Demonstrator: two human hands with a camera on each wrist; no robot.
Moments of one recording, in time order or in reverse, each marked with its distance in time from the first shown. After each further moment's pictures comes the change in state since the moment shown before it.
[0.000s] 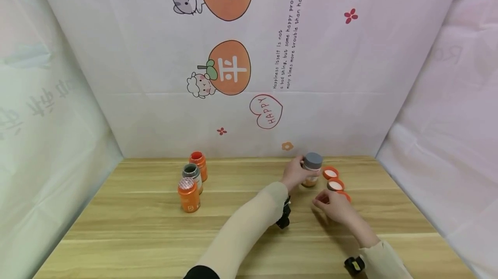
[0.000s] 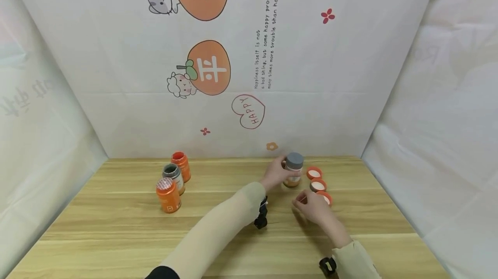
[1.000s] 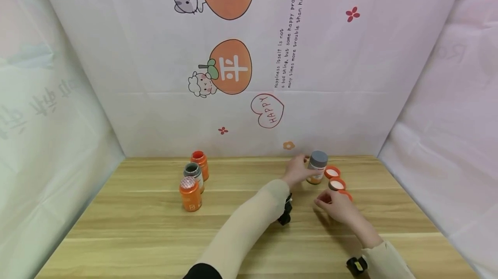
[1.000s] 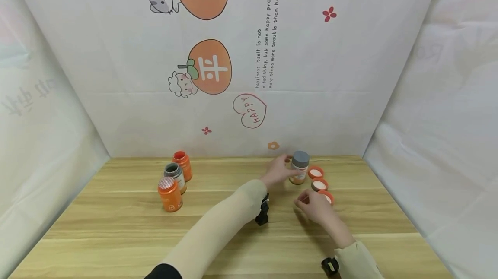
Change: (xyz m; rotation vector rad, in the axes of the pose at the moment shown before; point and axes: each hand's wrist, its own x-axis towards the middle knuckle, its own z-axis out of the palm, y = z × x) left_hand -0.001 0.009 -0.005 0.147 -0.052 0.037; right_hand -0.003 -0.001 -0.002 0.015 -0.011 -0.009
